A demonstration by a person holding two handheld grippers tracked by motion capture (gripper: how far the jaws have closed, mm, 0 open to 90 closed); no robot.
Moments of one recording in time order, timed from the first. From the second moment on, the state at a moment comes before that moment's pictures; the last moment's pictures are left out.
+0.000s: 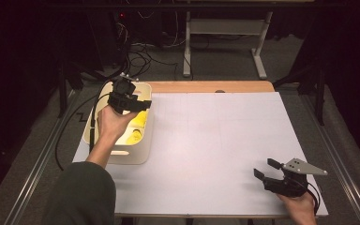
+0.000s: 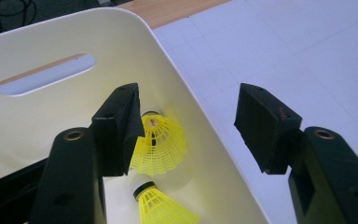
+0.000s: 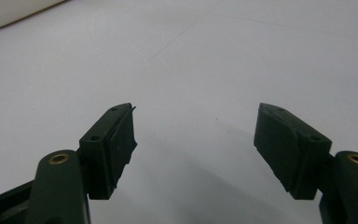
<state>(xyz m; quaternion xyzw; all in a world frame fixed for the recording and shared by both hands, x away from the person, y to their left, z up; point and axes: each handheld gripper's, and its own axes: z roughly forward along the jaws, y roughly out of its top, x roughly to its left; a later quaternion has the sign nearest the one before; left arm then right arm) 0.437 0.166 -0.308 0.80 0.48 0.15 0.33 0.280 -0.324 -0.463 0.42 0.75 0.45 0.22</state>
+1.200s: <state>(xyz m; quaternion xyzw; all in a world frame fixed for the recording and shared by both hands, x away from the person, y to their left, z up) 0.431 0.115 -0.308 0.82 0.43 0.13 0.35 0.279 -0.325 -0.463 0.42 0.75 0.45 0.22</state>
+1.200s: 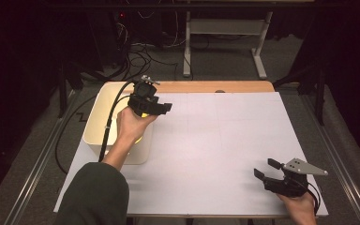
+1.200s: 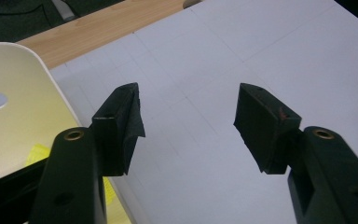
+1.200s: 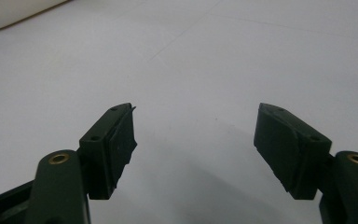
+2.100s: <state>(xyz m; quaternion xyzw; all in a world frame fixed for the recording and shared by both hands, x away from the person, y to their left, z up) 0.419 0.087 -0.315 0.83 0.40 0.13 0.35 0.279 -0.325 -0.463 0.42 0.75 0.45 0.22</state>
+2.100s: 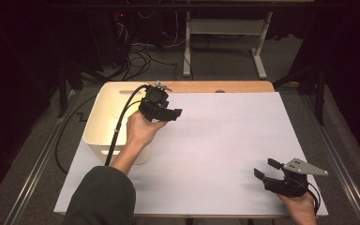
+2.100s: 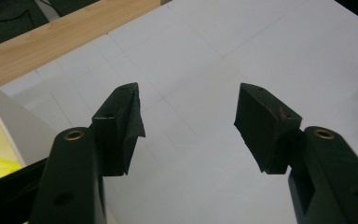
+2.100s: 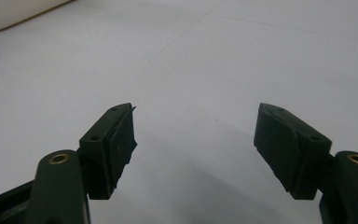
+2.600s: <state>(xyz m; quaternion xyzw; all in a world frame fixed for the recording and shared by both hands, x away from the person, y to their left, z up) 0.412 0.080 -0.325 0.84 0.40 0.12 0.35 0.279 -0.325 -0.463 0.42 0.75 0.45 0.22</state>
